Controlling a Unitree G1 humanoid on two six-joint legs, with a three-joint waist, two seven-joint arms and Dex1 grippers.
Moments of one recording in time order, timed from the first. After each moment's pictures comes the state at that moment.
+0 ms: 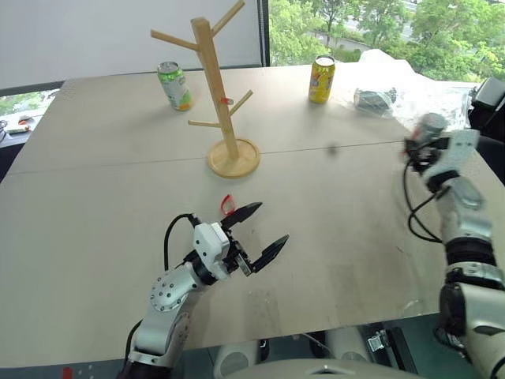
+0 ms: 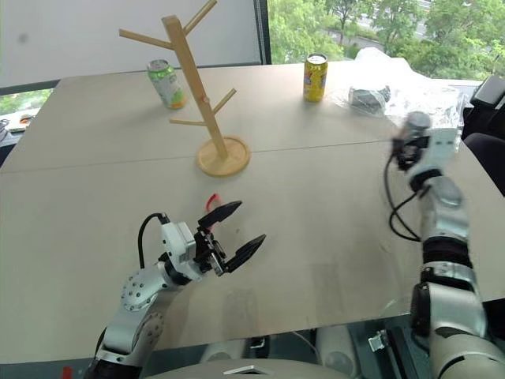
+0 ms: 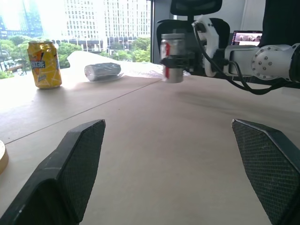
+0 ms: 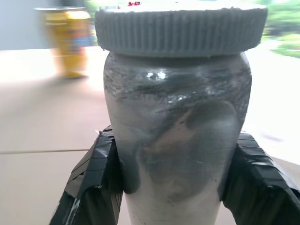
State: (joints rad) left arm 0.14 0.35 -0.12 -0.29 -0.38 -0.17 -0.77; right arm -0.65 -0.49 -0.35 0.76 0.28 -0.07 0.32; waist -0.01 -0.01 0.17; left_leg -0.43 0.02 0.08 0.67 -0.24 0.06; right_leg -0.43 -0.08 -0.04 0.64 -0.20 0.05
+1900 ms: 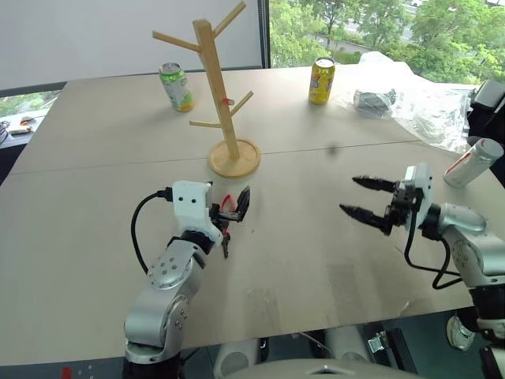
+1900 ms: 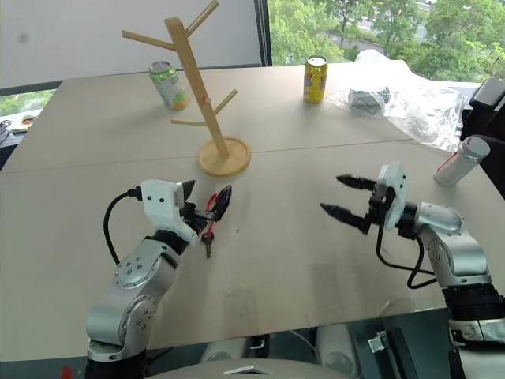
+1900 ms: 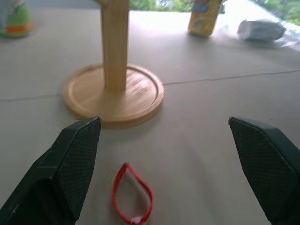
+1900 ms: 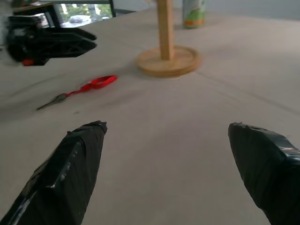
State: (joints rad) left arm 0.01 0.19 0.04 -0.66 -0.29 0.71 -0.04; right arm -0.23 -0.63 -0.01 0.01 0.56 0.22 1.10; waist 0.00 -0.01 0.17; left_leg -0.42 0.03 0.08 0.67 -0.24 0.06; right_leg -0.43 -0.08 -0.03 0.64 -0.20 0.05
